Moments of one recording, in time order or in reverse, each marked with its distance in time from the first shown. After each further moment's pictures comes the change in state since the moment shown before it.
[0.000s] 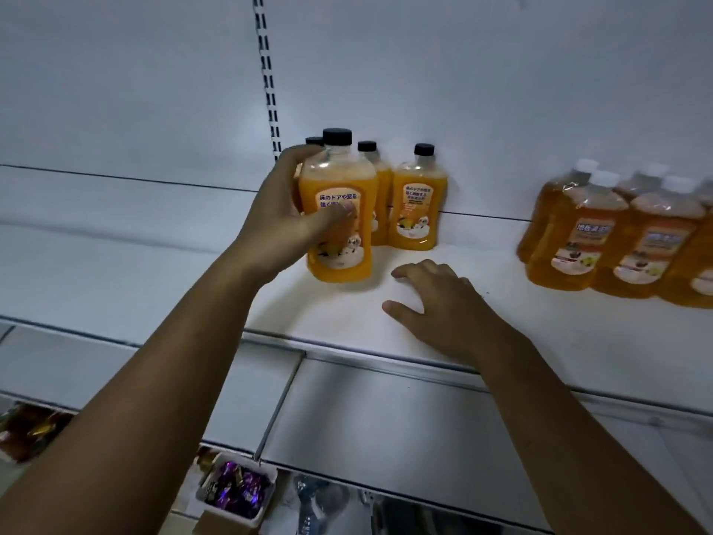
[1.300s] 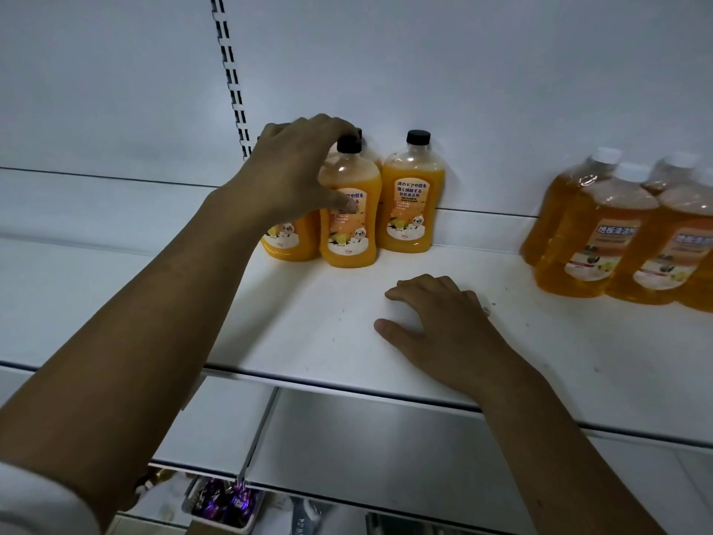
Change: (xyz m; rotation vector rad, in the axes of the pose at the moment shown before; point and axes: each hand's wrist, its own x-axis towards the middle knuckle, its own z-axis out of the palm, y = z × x) left_hand 0.111 -0.027 0.017 0.868 -0.255 0.261; right_hand 0.009 0.007 0.010 0.023 -0.027 0.065
